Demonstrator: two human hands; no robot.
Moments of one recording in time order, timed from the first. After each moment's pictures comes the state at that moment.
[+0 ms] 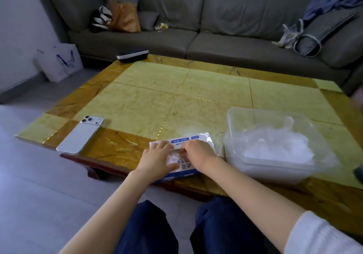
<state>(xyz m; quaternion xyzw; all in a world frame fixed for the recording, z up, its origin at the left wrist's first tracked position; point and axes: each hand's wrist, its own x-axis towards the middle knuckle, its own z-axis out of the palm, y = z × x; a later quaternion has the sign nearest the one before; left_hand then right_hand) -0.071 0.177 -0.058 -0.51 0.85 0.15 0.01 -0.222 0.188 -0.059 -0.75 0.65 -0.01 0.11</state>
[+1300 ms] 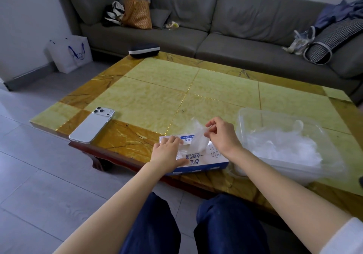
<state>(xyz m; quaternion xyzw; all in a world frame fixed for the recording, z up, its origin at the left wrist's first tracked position) -0.071 0.175 -0.069 -0.52 0.84 0.17 -0.03 -0.244 0.193 -0.025 -0.61 0.71 -0.31 0.18</state>
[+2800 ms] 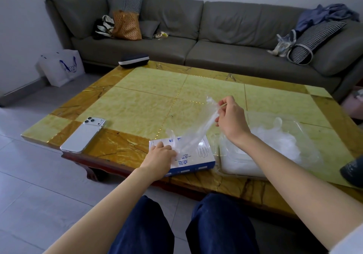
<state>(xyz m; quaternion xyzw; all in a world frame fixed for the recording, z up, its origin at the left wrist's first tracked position) -0.076 0.183 -0.065 -0.45 0.89 0.08 -0.01 -0.284 0.206 0.029 -0.57 0.71 -0.41 0.09</state>
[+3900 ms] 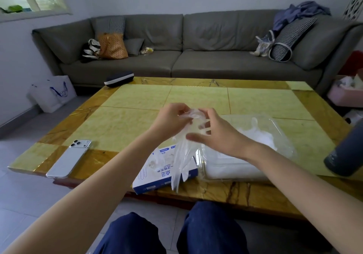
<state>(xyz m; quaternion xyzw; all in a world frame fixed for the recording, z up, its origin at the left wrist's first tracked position) -0.177 0.183 0.077 -0.39 0.83 0.27 -0.27 -0.308 0.274 0.069 -0.65 0.61 -0.34 0.30</state>
